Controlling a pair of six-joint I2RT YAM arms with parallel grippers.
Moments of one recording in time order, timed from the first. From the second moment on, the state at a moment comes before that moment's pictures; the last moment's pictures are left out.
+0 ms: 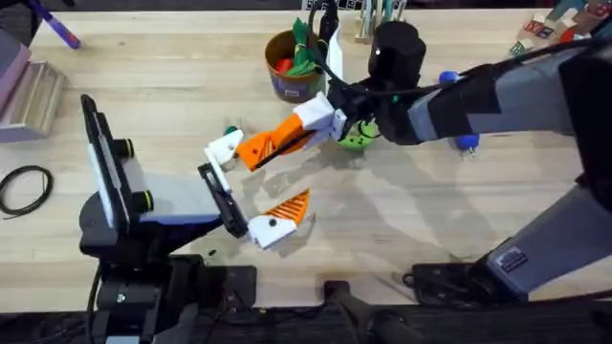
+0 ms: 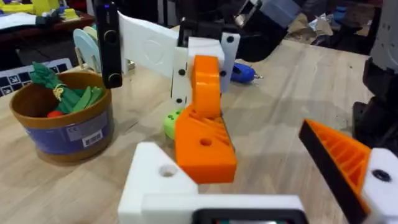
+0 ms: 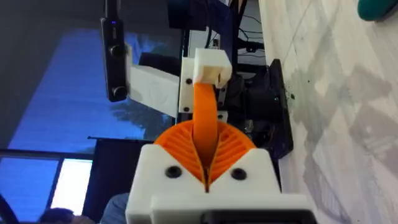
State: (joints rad) left arm 0.00 0.01 0.01 -0.11 1.05 0.04; right arm 0.49 1.88 0.84 0.91 -1.54 1.32
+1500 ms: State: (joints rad) left arm 0.00 0.01 0.01 -0.11 1.08 0.04; right arm 0.48 1.82 0.74 0.87 -1.48 1.33
